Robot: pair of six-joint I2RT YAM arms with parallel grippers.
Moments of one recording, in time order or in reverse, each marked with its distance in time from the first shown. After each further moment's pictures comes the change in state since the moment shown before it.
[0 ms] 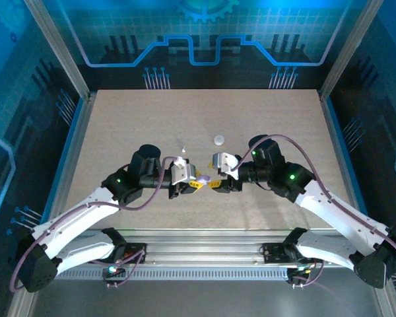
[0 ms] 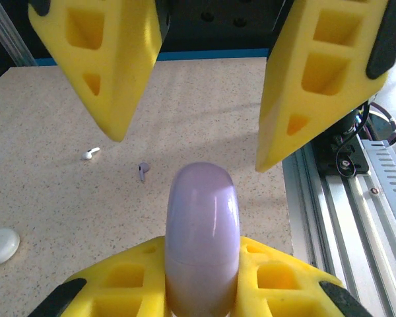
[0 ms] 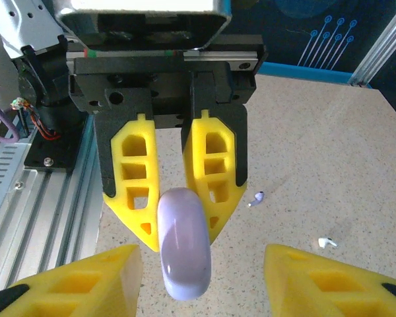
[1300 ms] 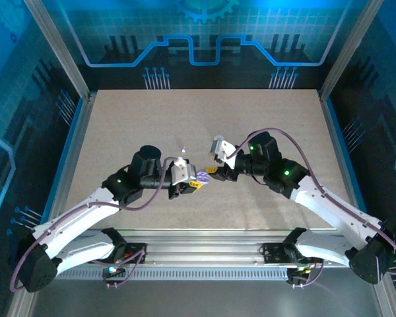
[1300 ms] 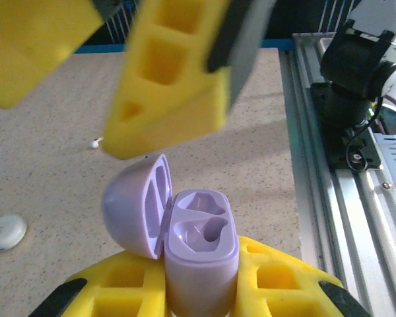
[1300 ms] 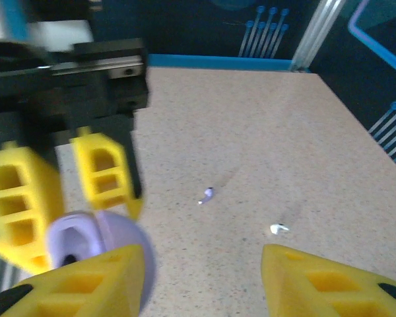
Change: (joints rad) left arm 0.000 0.000 -0.011 -0.001 -0.031 0.000; right arm -0.030 0.052 -0.004 0.141 0.145 0.092
